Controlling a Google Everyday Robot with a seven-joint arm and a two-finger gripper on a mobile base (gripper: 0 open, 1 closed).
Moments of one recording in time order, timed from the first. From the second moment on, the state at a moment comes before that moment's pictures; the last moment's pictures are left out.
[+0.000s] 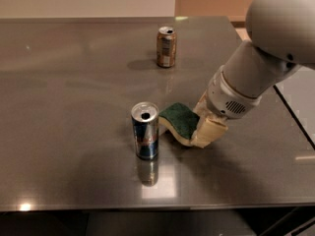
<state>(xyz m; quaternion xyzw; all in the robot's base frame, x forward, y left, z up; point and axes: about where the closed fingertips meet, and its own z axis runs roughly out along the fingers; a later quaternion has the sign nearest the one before) 0.443 -0.100 0.861 -0.63 0.75 0.10 0.15</state>
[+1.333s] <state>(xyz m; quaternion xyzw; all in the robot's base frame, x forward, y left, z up) 0.437 -0.090 0.855 -0.64 0.75 0.10 0.16</state>
